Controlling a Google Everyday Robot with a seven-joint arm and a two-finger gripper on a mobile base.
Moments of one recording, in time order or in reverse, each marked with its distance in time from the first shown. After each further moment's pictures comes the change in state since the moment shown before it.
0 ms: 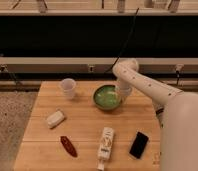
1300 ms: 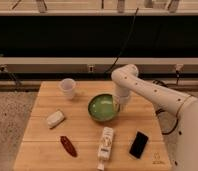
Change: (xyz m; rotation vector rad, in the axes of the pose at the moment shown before) arm -0.053 0.061 -0.016 0.009 -0.059 -0.043
